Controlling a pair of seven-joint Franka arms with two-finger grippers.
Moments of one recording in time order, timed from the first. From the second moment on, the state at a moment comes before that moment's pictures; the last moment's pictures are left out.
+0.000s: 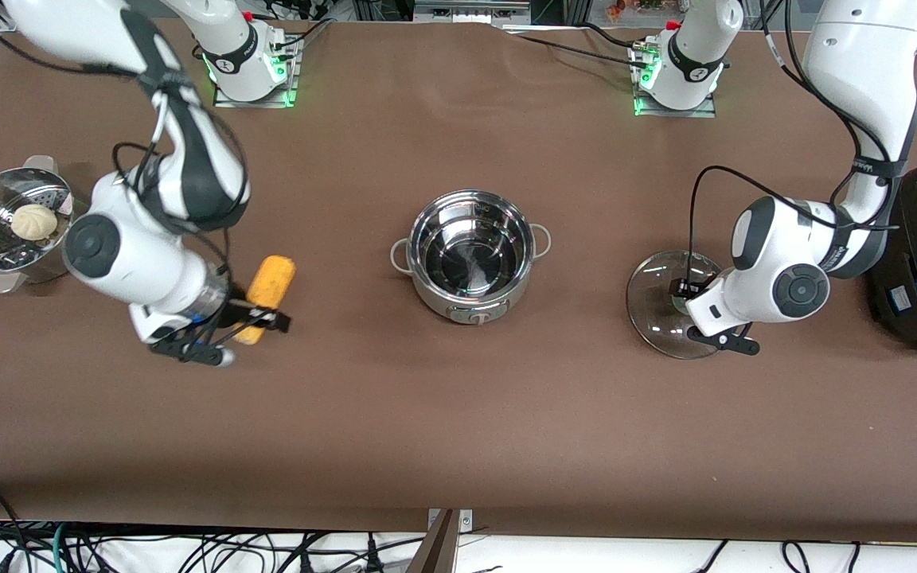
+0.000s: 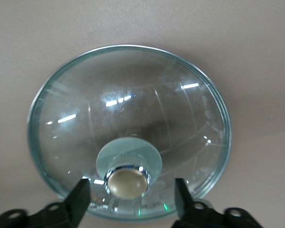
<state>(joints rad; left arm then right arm) 0.04 0.49 -0.16 -1.81 0.10 2.00 0.07 0.10 0.46 0.26 -1.59 0.09 2.14 0.53</state>
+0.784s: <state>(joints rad) 0.06 -0.01 -0.20 -1.67 0.09 1.66 0.06 0.47 0.70 0.35 -1.43 -0.10 2.25 1.11</state>
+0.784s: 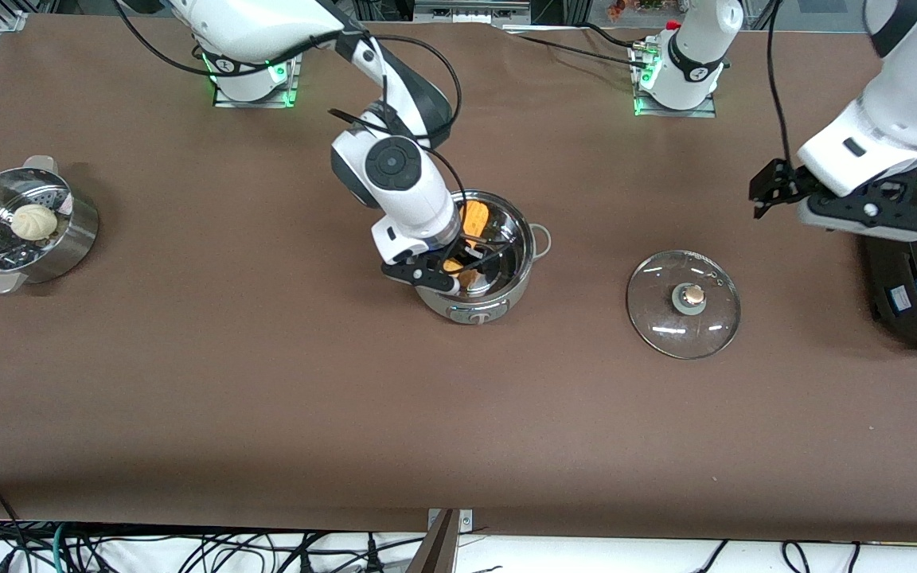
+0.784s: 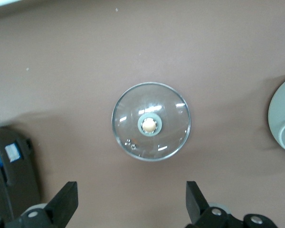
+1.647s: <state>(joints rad) 0.12 -0.01 -0.20 -1.66 0.00 1.64 -0.07 0.44 0.67 0.29 -1.35 -0.25 2.11 1.04</state>
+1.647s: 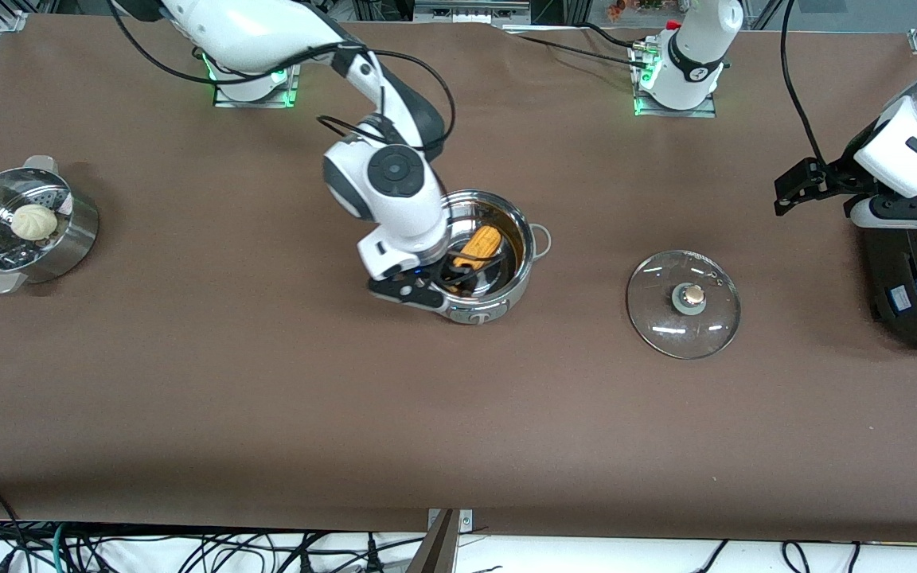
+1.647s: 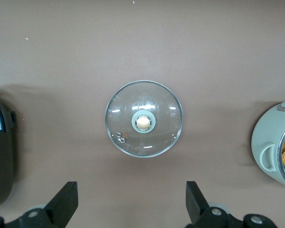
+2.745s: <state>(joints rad) 0.12 0.00 -0.21 -1.66 0.00 1.64 -0.07 -0.15 0.25 0.04 -1.38 -0.06 1.68 -0.22</state>
